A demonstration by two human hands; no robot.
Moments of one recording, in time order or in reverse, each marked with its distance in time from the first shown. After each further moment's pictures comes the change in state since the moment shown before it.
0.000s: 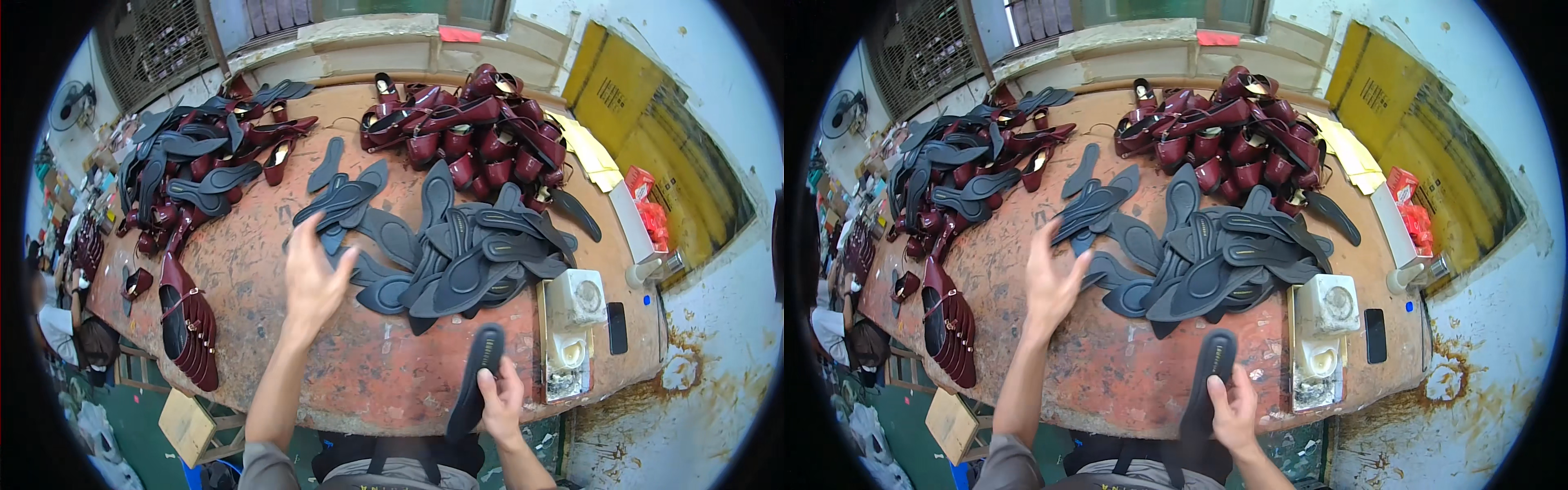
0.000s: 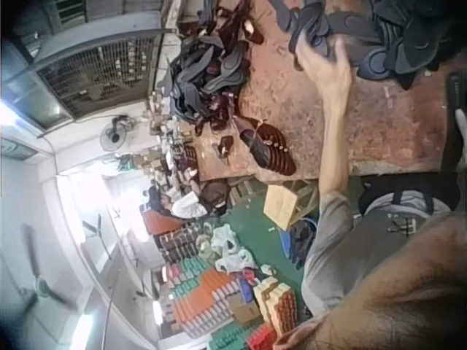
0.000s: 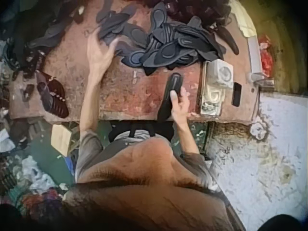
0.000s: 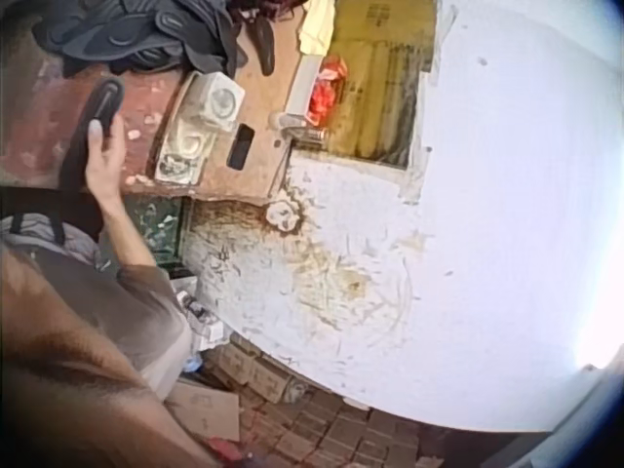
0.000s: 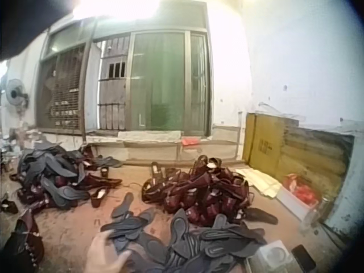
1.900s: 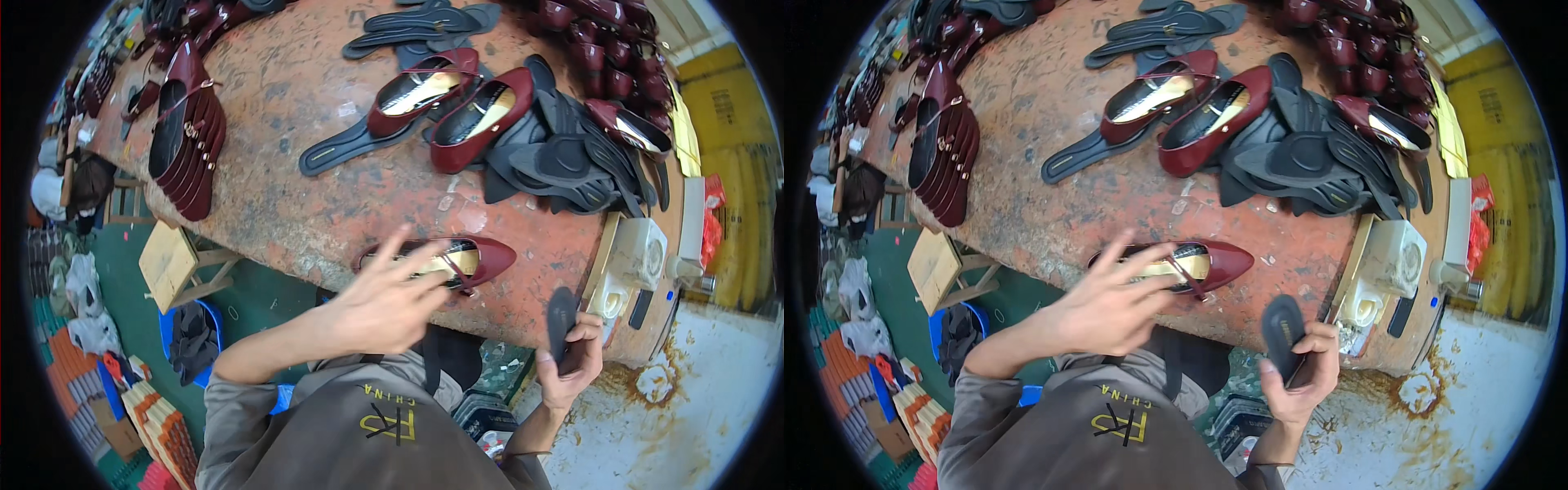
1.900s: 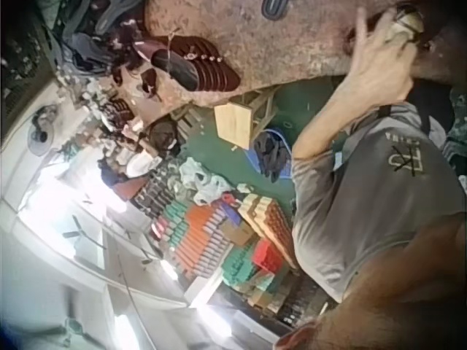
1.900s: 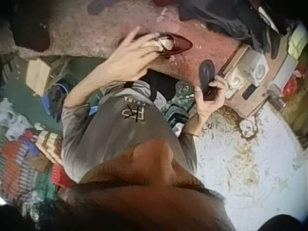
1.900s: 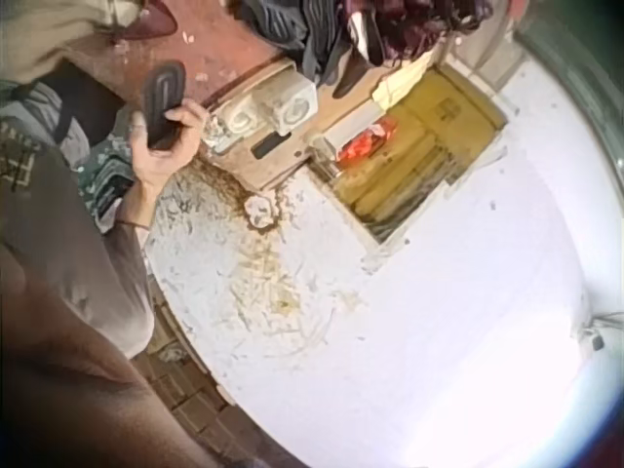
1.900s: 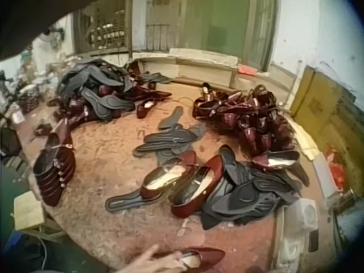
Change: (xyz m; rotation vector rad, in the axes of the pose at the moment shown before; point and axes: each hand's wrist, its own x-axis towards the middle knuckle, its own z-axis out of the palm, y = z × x) left_hand -0.190 0.050 -0.062 0.021 -0.866 0.273; right_hand -0.036 -0.030 -0.052 -0.467 -0.160 -0.253
